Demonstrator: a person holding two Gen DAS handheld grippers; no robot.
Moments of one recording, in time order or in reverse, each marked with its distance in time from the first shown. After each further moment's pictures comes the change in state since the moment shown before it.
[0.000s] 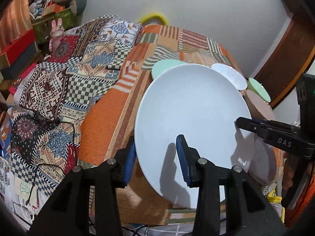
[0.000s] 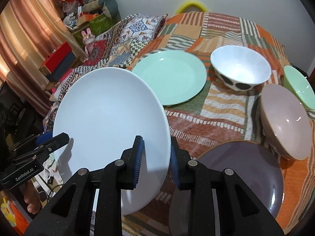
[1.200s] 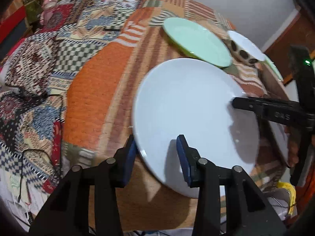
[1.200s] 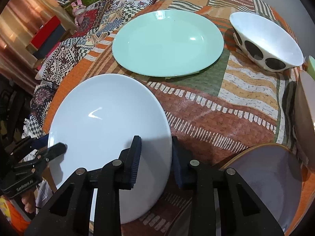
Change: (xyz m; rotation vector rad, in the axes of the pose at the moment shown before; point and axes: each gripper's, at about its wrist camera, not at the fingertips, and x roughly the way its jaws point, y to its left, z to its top) left arm 0.072 0.036 -0.036 -0.007 0.191 -0.024; right arm 0.075 0.000 -0.002 -0.027 0.210 -0.030
